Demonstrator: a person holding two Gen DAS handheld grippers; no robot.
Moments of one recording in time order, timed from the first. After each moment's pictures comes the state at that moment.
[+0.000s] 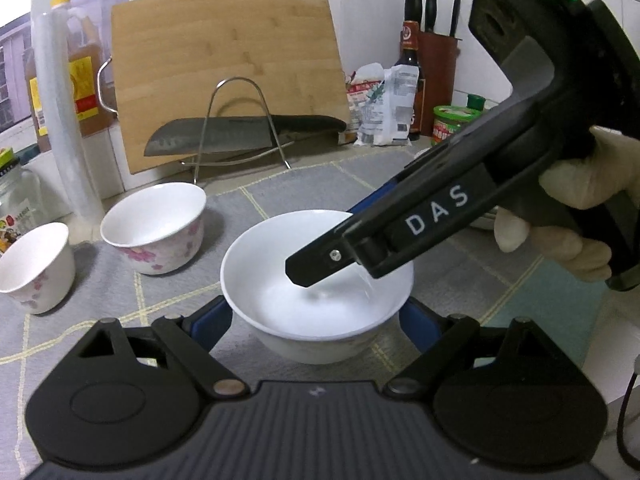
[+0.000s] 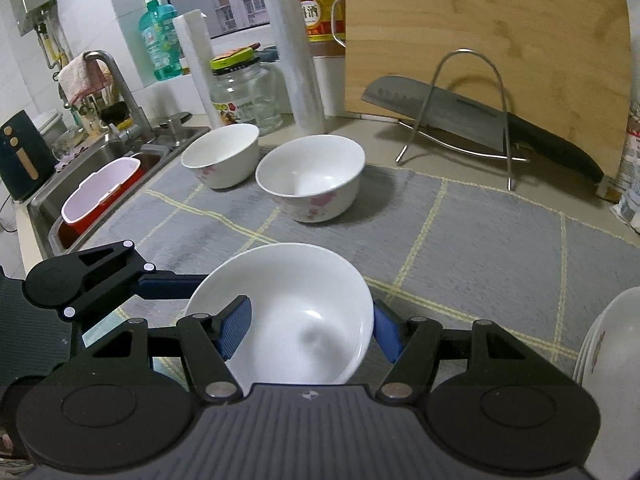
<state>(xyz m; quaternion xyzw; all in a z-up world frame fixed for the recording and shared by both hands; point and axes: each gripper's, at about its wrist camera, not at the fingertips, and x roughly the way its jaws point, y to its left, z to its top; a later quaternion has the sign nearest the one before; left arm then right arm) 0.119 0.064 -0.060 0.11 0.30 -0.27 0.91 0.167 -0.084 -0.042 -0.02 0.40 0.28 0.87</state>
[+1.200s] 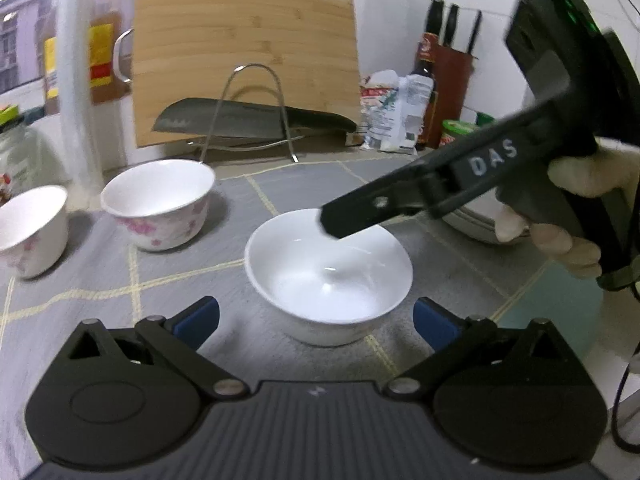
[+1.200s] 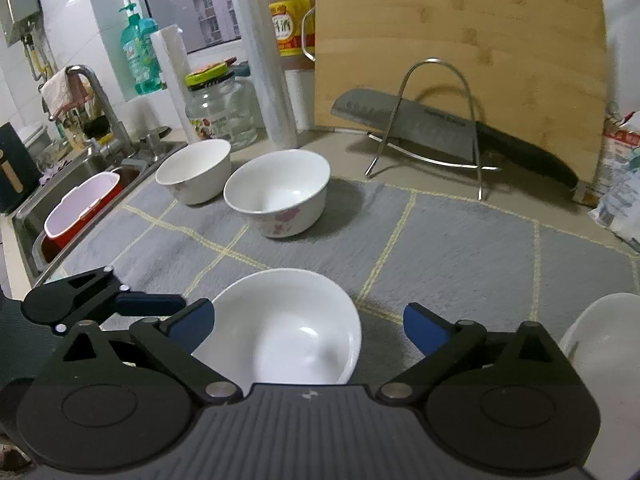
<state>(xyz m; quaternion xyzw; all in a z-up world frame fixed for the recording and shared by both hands) 0.121 0.080 -0.063 0.04 0.31 -0.26 0.91 0.172 -0.099 -0.034 -0.02 0.37 0.25 0.89</state>
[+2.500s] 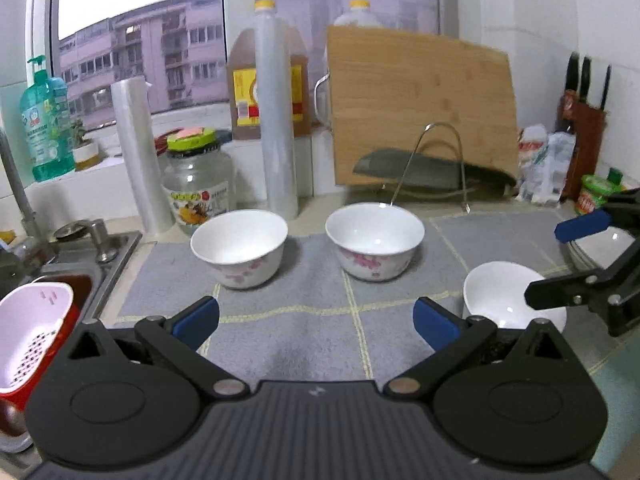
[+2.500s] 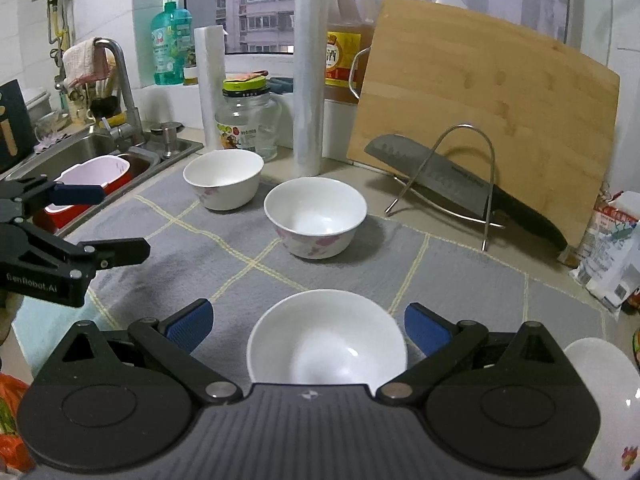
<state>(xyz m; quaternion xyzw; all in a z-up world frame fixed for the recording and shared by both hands) 0.114 0.167 -0.018 0.05 0.28 -0.05 0.96 0.129 -0.054 -0.013 -0.10 0.32 0.25 0.91</state>
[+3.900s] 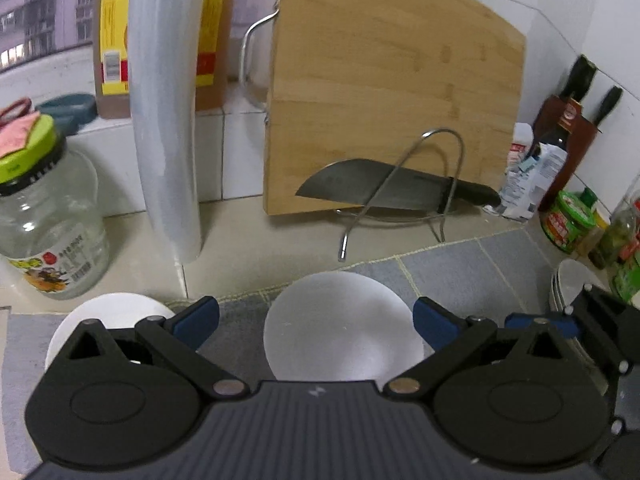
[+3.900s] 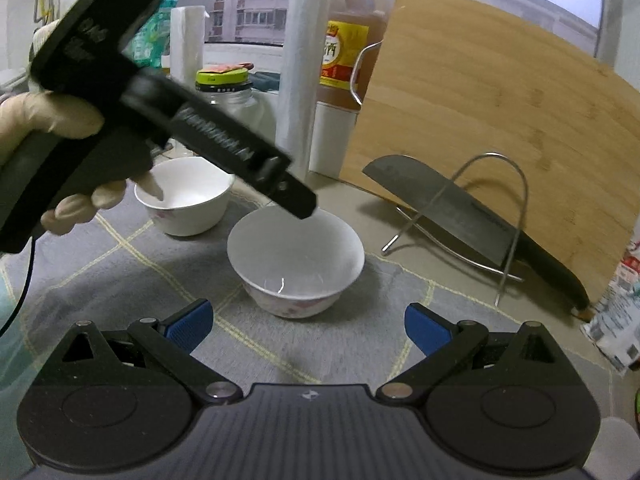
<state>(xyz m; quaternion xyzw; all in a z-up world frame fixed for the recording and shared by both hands) 0.323 0.155 -0.021 -0.01 0.40 -0.21 0.89 0.208 -0.004 -0.034 -0.14 0.32 0.22 0.91</state>
